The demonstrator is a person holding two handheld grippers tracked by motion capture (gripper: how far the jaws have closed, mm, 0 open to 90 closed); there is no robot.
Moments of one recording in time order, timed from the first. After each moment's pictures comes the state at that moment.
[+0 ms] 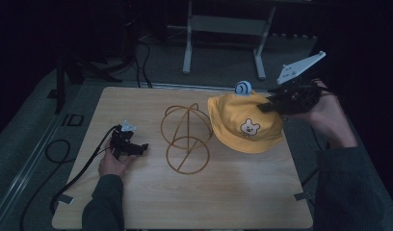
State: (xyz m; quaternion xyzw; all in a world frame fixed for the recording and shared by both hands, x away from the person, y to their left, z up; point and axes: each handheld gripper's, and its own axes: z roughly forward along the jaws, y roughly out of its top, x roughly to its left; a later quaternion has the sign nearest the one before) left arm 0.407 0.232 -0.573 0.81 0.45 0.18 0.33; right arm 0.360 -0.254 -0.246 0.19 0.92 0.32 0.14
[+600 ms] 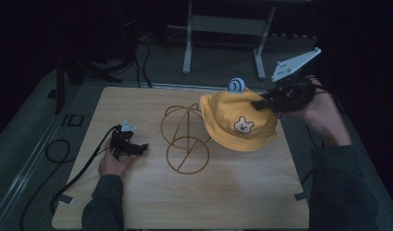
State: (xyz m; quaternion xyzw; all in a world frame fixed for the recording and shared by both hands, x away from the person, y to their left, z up) left arm 0.407 0.232 -0.573 0.81 0.45 0.18 0.33; right arm 0.359 -0.238 -0.239 0.17 0.92 0.33 0.14
